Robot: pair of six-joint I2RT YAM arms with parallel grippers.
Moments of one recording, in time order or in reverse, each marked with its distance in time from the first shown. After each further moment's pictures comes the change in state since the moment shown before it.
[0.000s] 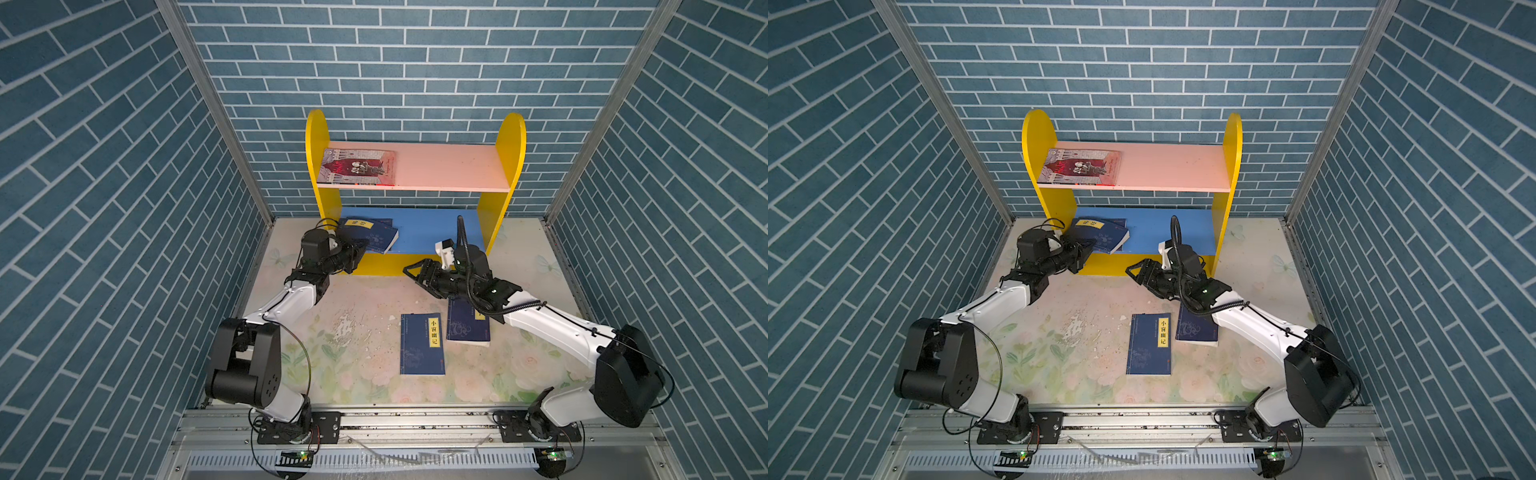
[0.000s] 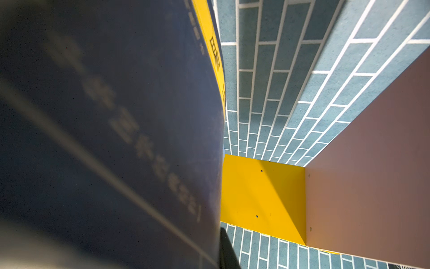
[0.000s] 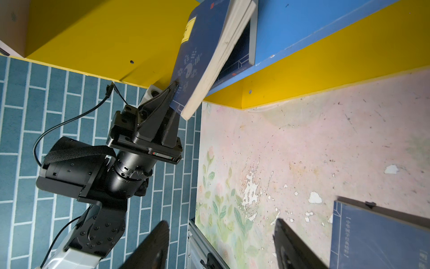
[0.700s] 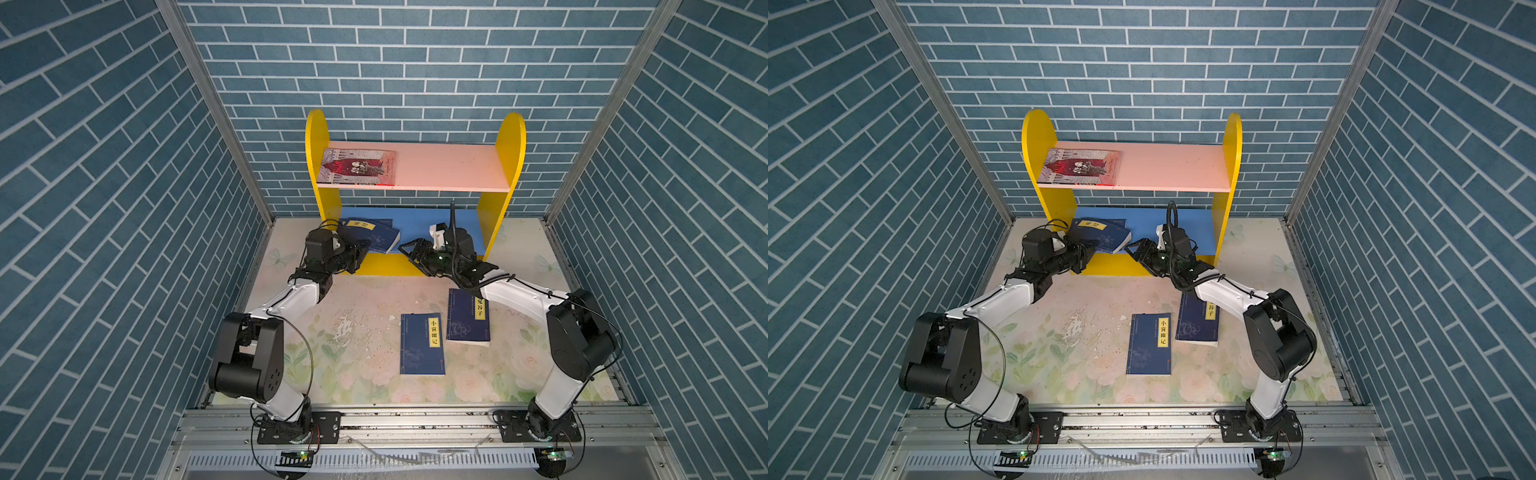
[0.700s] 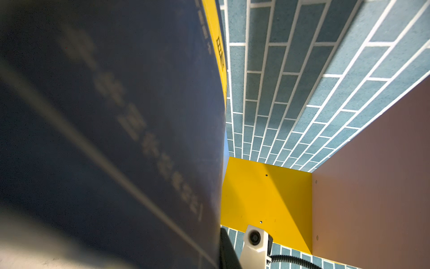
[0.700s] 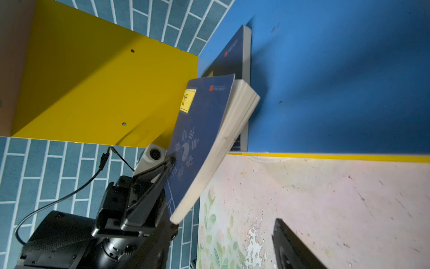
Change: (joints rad) left arm -0.013 0.029 0.008 -0.001 -0.023 -0.014; right arm -0.088 0.307 0.190 0.193 -0.032 0.036
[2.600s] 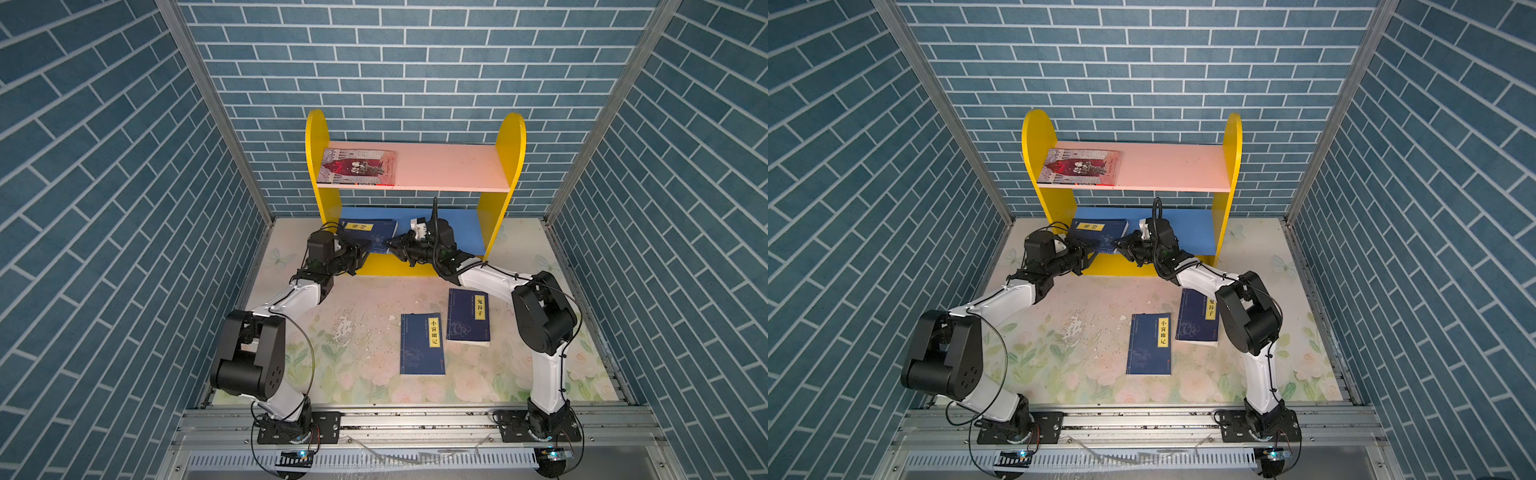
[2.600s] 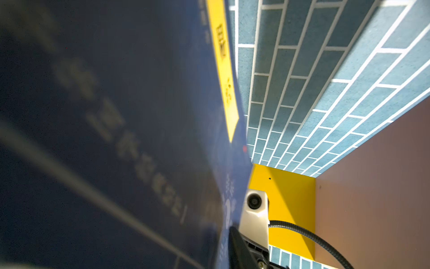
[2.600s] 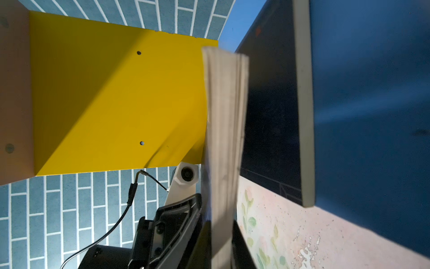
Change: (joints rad) left arm -0.005 0.013 -0.019 0.013 -0.014 -0.026; right arm 0.014 0.246 0.238 0.096 -0.124 0.210
